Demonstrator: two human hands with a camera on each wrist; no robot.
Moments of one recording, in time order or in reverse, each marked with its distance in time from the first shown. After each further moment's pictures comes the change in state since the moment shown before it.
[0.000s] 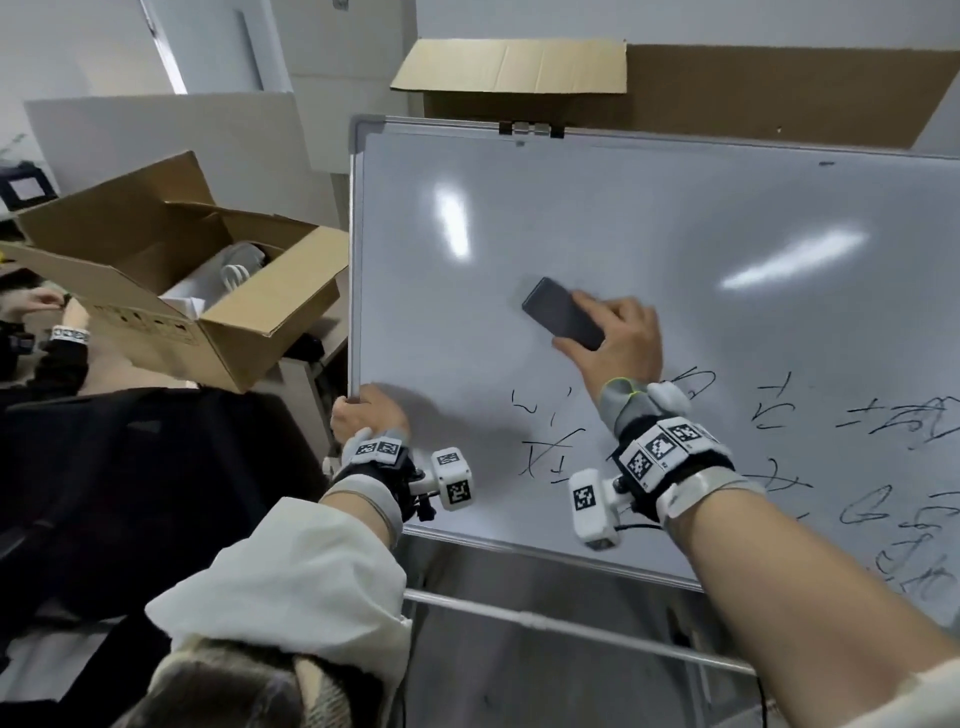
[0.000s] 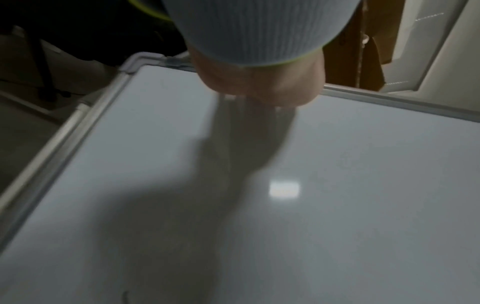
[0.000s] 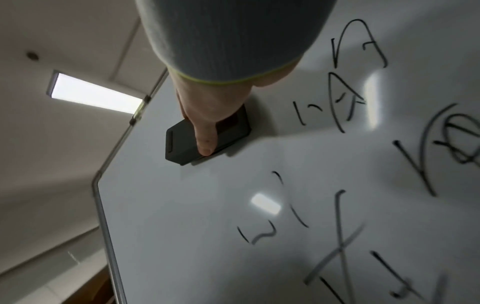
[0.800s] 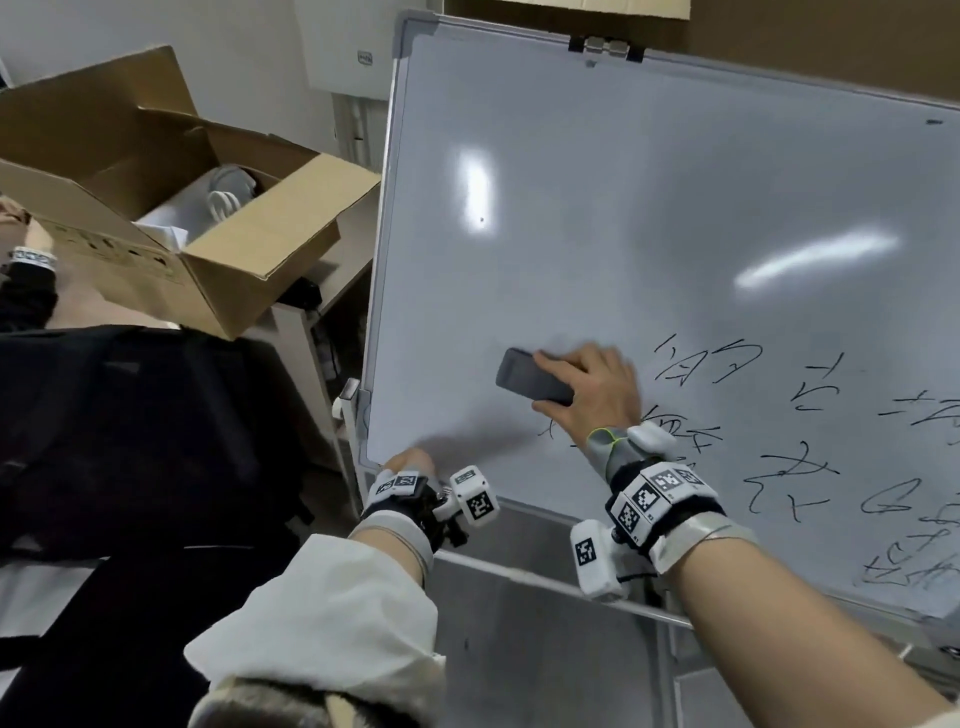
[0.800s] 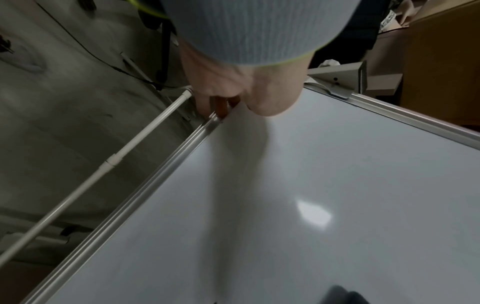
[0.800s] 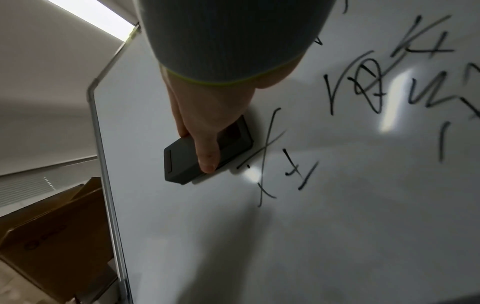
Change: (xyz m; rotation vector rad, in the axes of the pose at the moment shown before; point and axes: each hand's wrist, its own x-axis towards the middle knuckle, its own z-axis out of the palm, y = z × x) left_hand -0.027 -0.097 -0.021 0.837 -0.762 0.084; right_hand -0.077 0.011 0.051 -0.168 -0.251 -0.258
